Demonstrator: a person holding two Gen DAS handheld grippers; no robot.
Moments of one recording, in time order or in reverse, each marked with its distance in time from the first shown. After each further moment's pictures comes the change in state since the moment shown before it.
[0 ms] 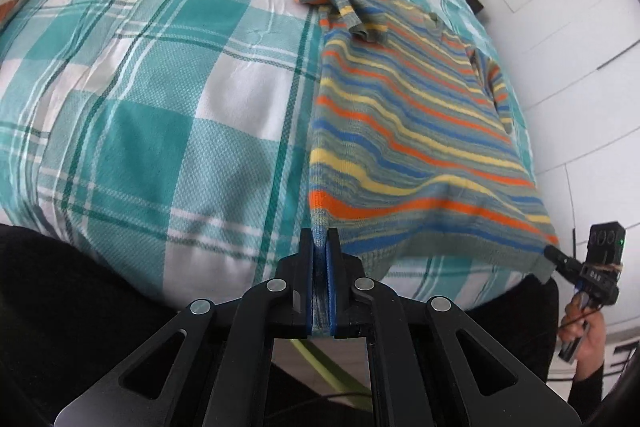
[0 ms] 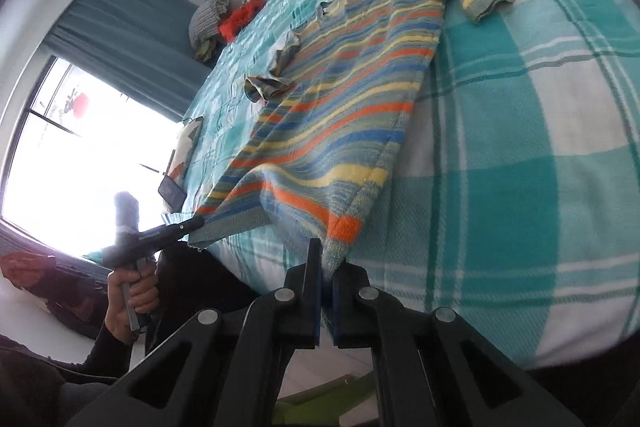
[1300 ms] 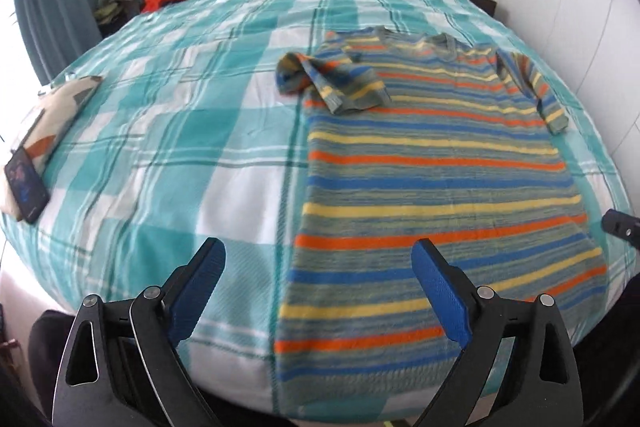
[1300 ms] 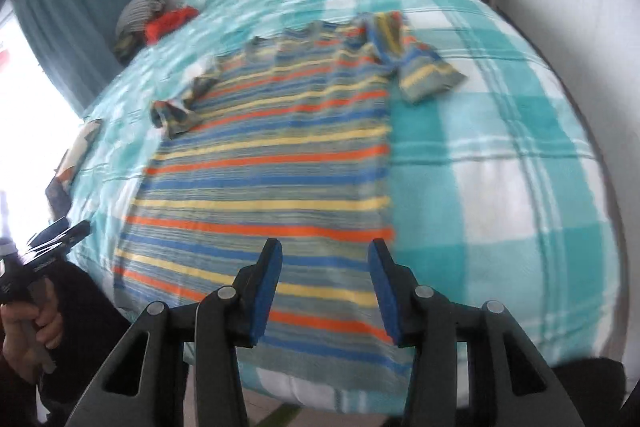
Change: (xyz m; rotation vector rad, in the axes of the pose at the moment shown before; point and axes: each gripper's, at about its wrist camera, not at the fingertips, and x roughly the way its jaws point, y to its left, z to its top) left arm 0.047 -0.089 0.022 0.251 -0.286 0.365; right arm 0.030 0.051 0.028 -0.188 -0.157 -0.441
